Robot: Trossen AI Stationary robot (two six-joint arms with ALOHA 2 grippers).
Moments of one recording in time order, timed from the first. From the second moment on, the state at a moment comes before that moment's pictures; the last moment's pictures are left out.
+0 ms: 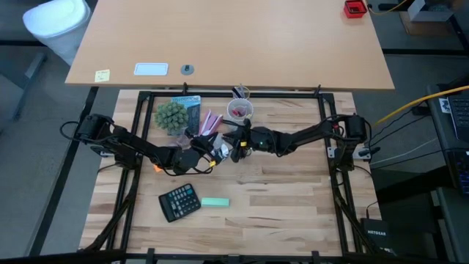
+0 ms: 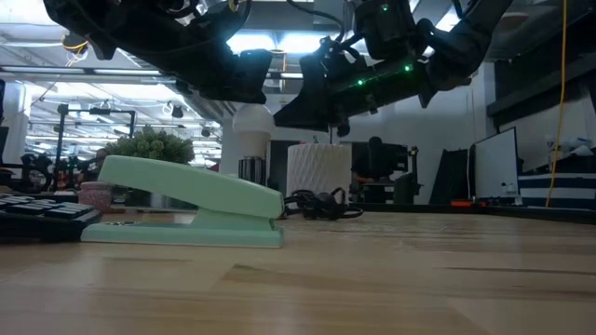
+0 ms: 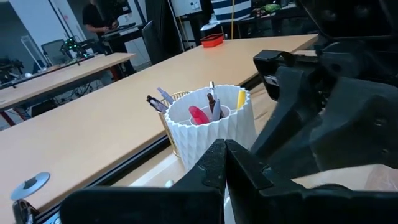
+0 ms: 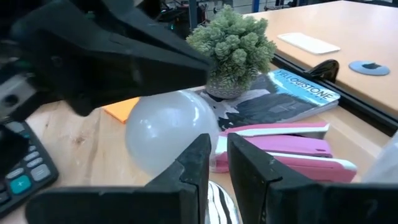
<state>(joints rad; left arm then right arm) -0.18 1.56 0.64 0.61 -1.08 -0.05 -0.05 1.84 0.89 0.71 0.18 0.13</state>
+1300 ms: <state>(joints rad) -0.18 1.56 0.64 0.62 -1.08 -0.09 -0.02 1.78 0.89 0.75 0.22 0.01</state>
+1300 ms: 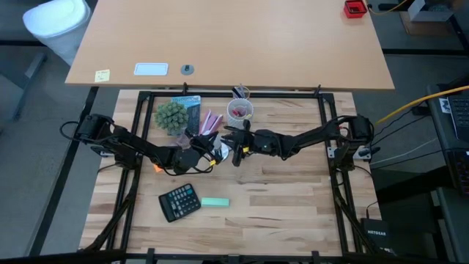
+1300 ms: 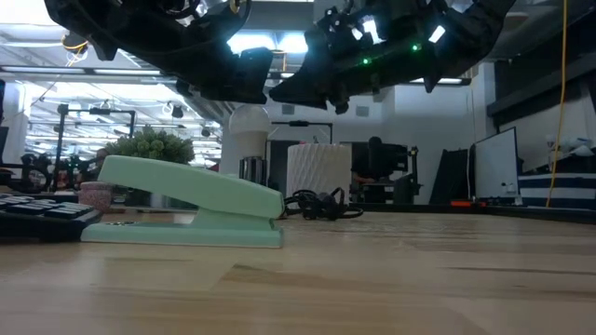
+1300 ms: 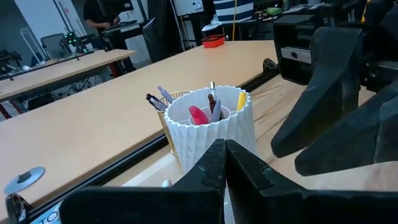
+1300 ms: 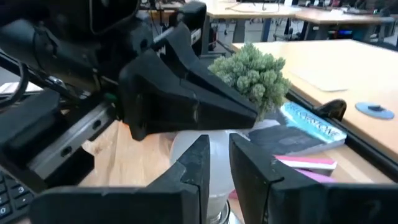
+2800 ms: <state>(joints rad) -0.18 1.56 0.64 0.62 -1.07 -0.13 -0.06 1.78 0.89 0.76 0.08 -0.38</state>
